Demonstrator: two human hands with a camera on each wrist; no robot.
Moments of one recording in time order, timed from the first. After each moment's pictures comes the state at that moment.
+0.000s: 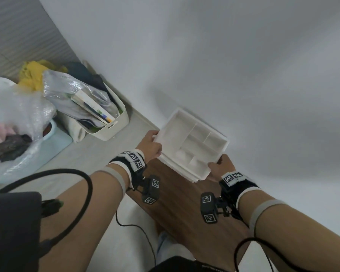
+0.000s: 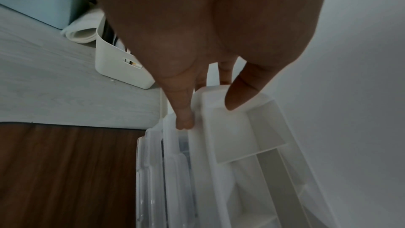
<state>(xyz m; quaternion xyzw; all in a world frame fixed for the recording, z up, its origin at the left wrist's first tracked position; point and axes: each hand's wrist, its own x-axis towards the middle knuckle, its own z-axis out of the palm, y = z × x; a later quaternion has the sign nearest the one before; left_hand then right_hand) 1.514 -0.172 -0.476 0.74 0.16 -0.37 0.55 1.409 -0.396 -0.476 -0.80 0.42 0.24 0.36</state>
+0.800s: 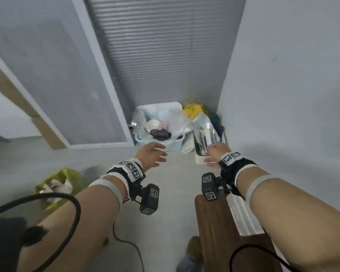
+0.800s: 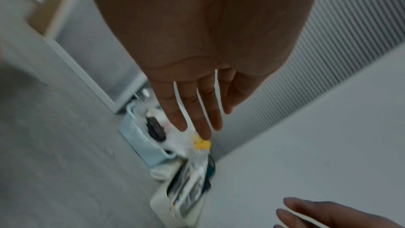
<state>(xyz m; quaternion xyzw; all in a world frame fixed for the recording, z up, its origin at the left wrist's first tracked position) 1.270 0.084 -0.107 0.69 0.37 -0.04 0.62 1.414 -0.100 -0.116 -0.77 0.07 0.40 0.50</state>
